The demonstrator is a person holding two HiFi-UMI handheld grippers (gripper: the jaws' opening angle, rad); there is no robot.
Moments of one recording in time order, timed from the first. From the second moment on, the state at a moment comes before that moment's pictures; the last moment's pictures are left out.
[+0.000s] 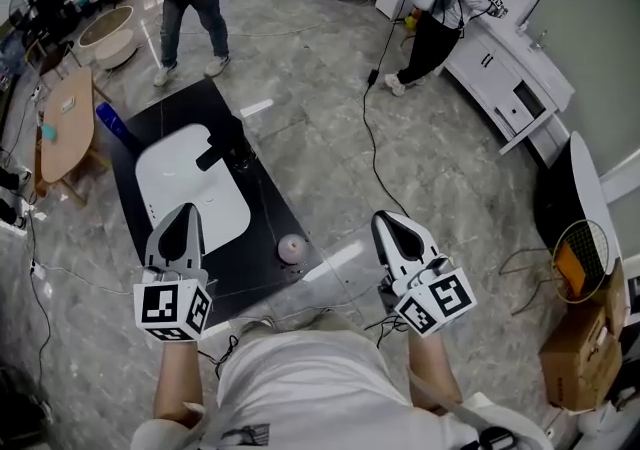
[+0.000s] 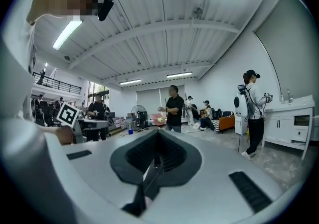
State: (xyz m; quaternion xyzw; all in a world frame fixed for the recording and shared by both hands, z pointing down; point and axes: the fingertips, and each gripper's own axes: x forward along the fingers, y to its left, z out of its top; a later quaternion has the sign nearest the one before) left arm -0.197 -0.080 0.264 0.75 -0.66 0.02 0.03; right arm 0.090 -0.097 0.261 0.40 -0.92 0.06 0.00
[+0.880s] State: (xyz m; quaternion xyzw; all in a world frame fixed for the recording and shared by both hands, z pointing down) left arm -0.235 -0.024 0.192 0.71 -0.70 -0.06 -0.01; right arm 0.102 -0.125 0.238 0.42 -0.90 0.04 -0.02
